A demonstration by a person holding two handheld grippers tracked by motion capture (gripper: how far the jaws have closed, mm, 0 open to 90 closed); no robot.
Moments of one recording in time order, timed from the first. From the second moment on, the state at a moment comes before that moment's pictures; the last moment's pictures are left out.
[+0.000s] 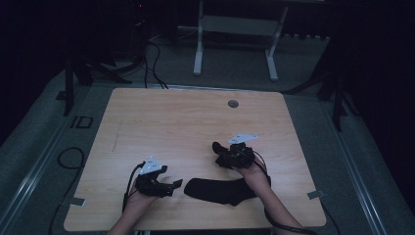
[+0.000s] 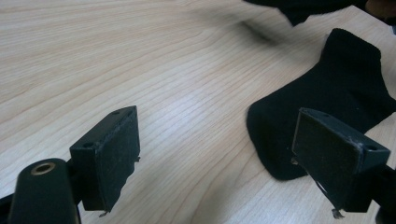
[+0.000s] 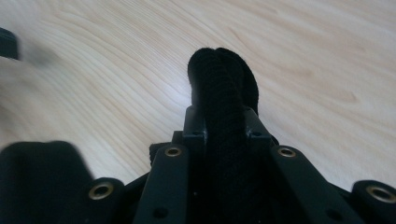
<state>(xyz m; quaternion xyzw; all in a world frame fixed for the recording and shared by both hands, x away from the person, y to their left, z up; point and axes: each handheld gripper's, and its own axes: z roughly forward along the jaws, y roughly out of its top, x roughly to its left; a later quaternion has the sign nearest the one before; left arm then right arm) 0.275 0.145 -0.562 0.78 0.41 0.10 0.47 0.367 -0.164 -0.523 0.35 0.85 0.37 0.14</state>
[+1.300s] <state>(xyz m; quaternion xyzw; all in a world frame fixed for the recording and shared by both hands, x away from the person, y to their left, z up) 0.311 0.098 -0.551 0.80 0.37 0.09 0.46 0.381 -0.168 -0.546 0.36 0.87 0.32 0.12</state>
